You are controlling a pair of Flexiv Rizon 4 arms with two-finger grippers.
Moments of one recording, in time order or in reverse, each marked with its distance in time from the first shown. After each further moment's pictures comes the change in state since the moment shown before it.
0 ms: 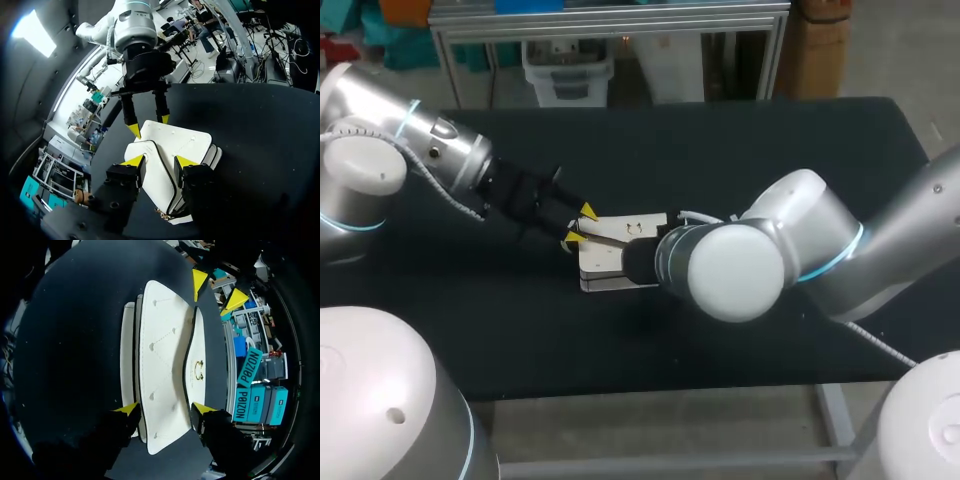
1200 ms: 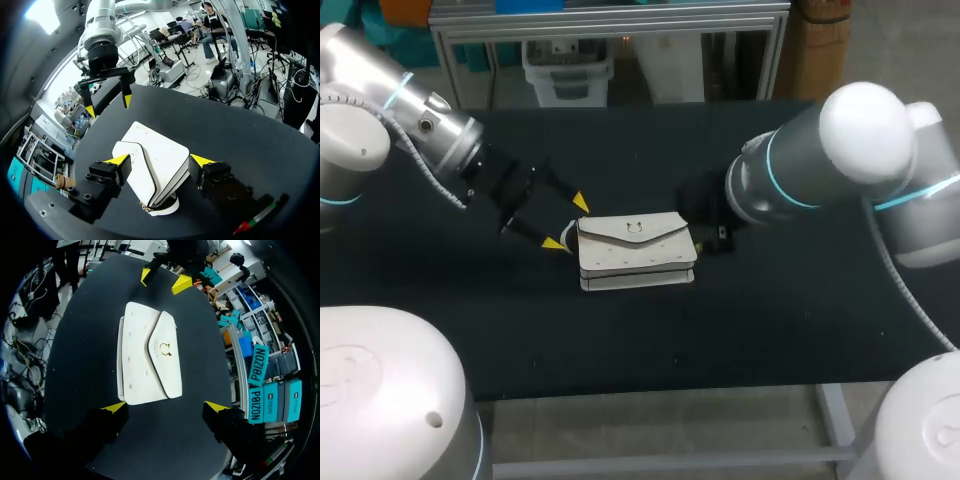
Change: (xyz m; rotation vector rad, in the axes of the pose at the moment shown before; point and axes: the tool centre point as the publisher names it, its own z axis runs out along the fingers) left arm 0.011 -0.022 -0.030 -0.058 0.136 -0.167; right arm -0.054 -0.055 -0.050 -0.156 0.194 0.086
